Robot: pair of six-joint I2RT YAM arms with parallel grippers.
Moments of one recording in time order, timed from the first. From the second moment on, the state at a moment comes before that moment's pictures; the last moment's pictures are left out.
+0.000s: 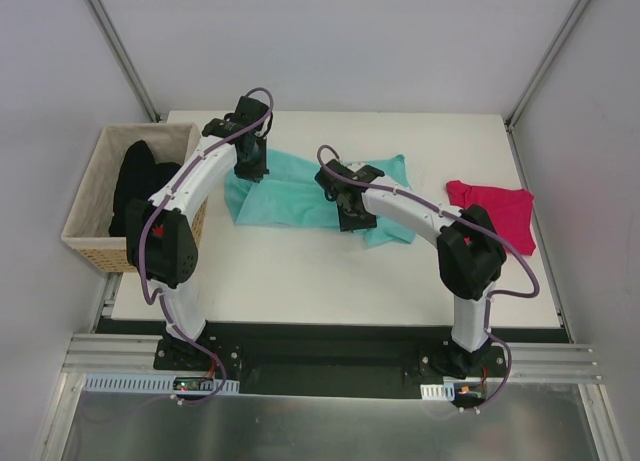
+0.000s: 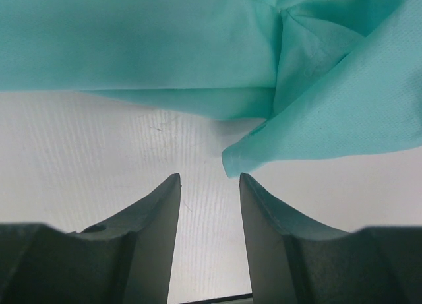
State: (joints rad) left arm -0.32 1.82 1.68 -0.94 -0.11 -0.31; right arm 0.79 1.92 1.58 -0.99 0.41 0.63
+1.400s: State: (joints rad) left arm -0.32 1.78 1.62 -0.91 -0.12 -0.33; right arm 0.66 1.96 1.53 -0.99 0.44 0.54
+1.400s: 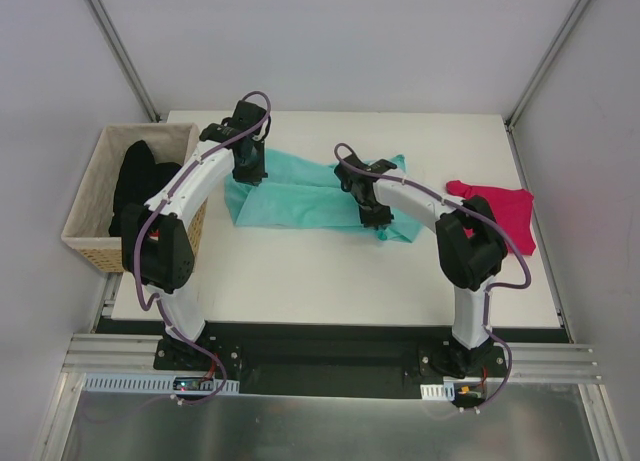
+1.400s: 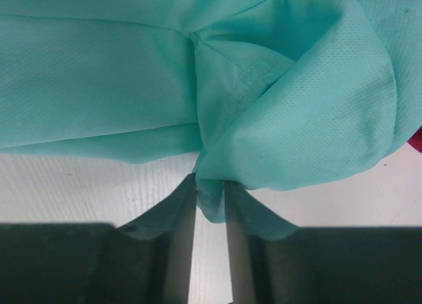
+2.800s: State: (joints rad) left arm -0.31 1.69 2.04 -0.92 -0.37 -0.29; right arm 0.35 1.71 2.01 -0.94 0.80 0.21
